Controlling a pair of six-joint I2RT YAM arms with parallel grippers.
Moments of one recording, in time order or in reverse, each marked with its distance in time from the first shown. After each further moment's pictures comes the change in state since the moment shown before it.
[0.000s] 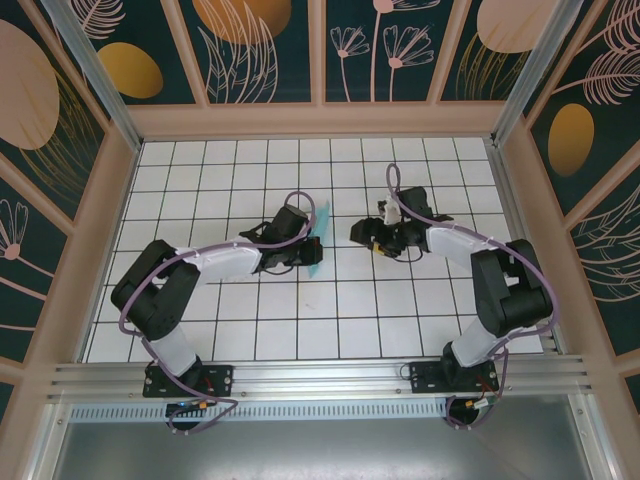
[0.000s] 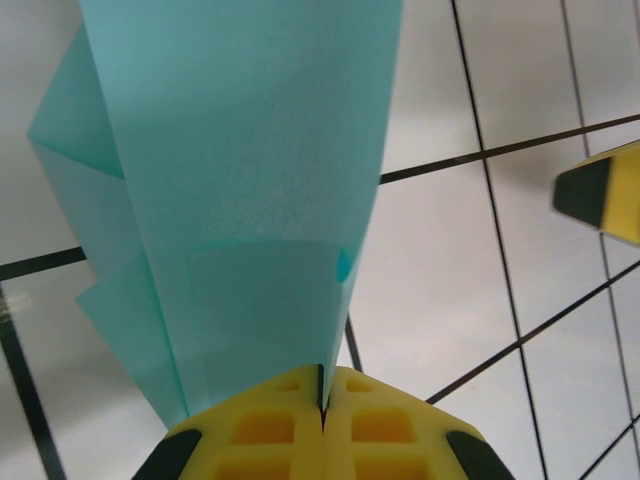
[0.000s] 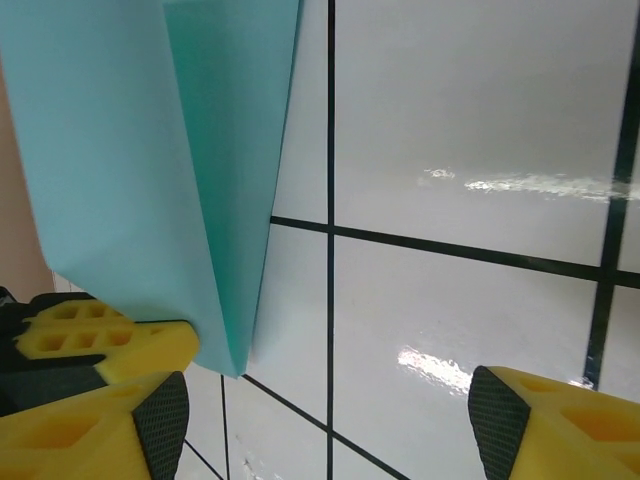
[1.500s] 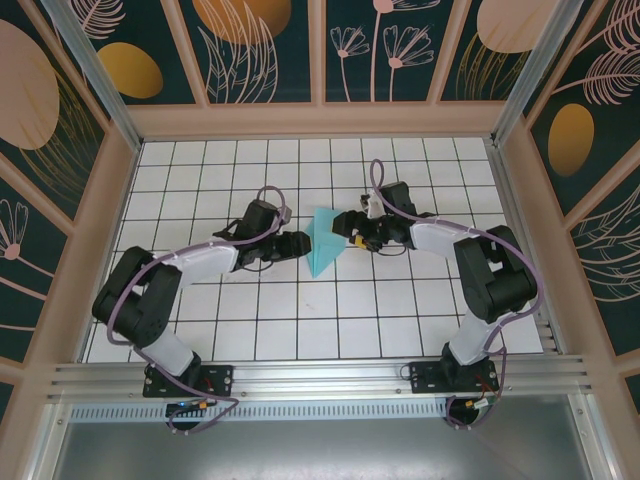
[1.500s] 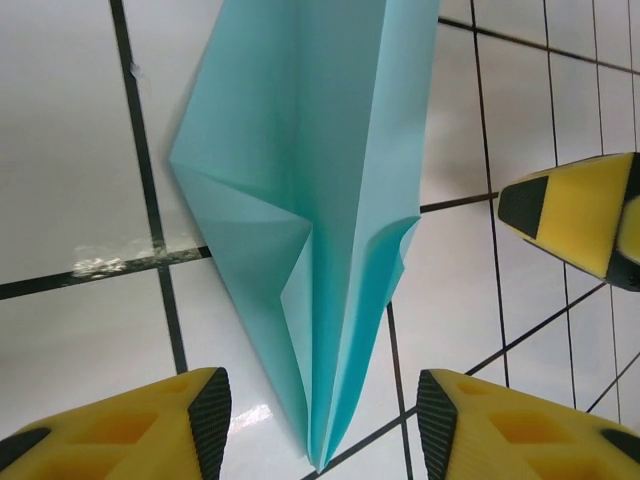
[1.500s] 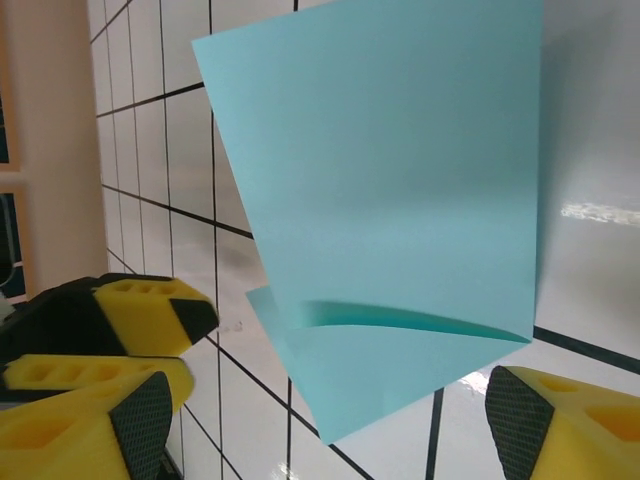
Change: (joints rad) left arm 0.163 -0.078 -0.109 0.049 0.144 -0.022; right arm 0.073 0.104 0.063 0.163 -0.042 0.119
